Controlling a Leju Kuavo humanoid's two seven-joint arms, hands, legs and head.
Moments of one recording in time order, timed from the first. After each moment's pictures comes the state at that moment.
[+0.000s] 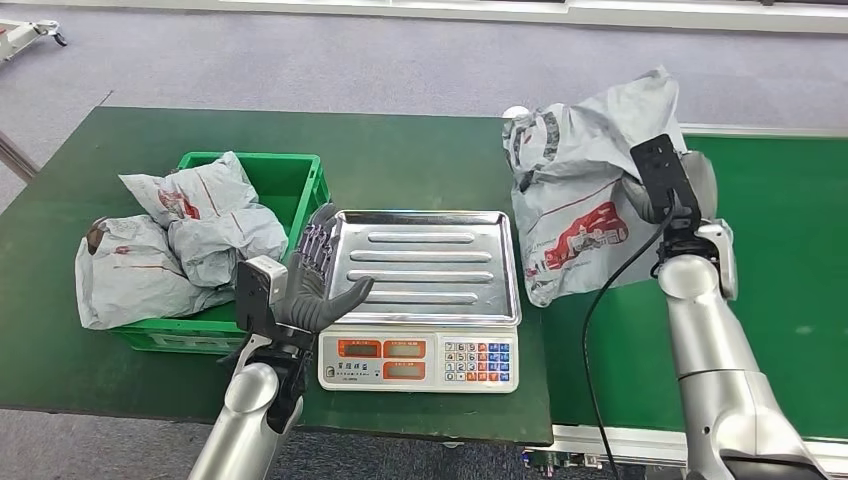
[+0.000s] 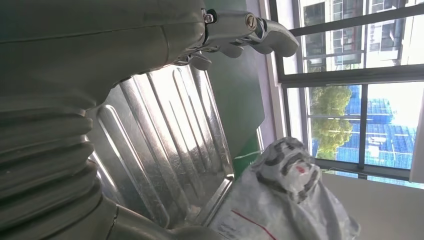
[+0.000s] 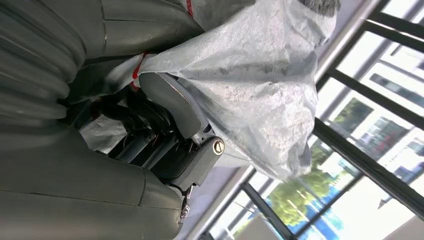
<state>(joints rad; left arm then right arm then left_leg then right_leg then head) -0.19 -0.16 -0.18 -1.24 0.00 -0.09 -0.35 -0.70 -0.07 0.08 -1.00 0.53 -0.21 -0.10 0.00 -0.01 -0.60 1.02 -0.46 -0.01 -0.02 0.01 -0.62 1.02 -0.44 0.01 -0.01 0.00</state>
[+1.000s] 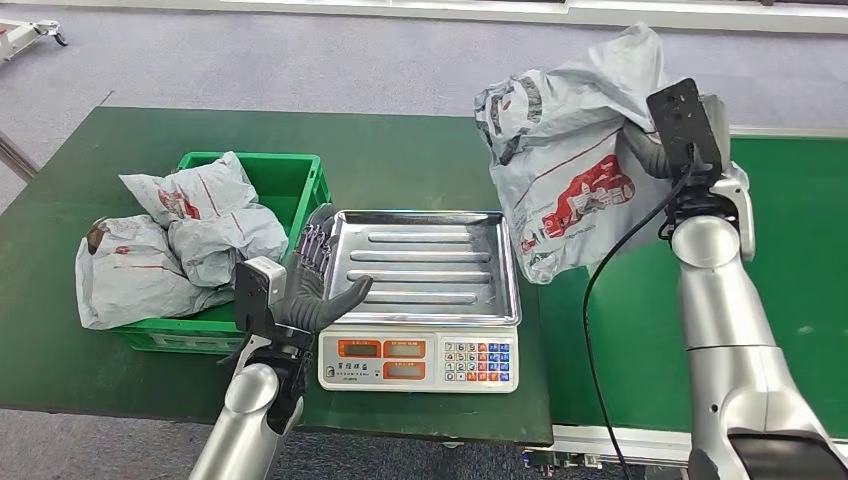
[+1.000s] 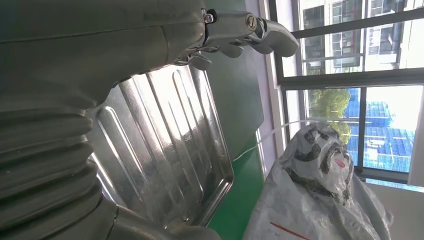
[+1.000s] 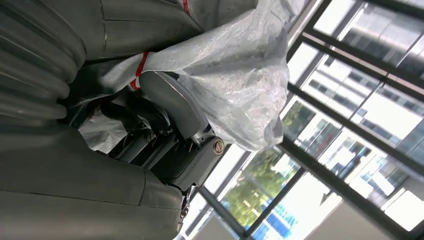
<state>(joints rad) -0.19 -0.16 -0.17 -1.24 0.00 -0.09 -0.36 -0.79 -0.07 0.13 -1.08 0.45 -0.13 -0.10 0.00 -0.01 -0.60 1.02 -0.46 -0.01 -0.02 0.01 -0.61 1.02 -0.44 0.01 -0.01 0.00</state>
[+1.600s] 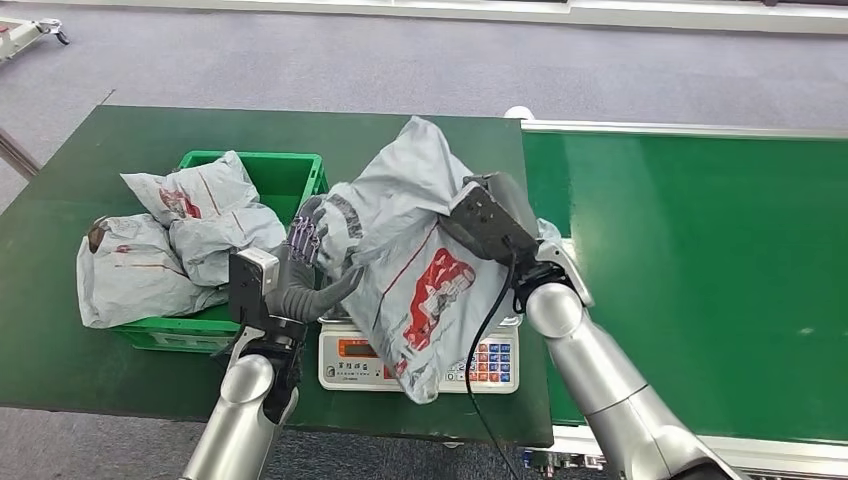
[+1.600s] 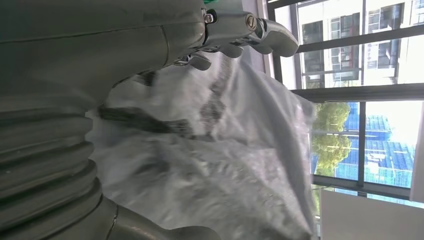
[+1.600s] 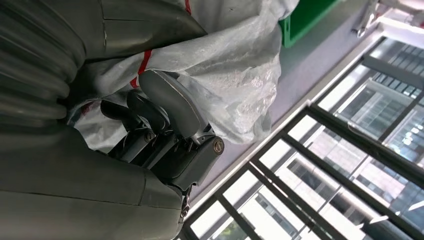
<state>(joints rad) -0.23 -0.16 -0.14 -1.22 -0.02 -0.07 -0.36 -0.62 0.10 0.56 -1.14 0.29 -0.12 -0.15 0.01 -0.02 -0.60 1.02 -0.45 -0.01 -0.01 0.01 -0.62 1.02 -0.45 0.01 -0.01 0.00</state>
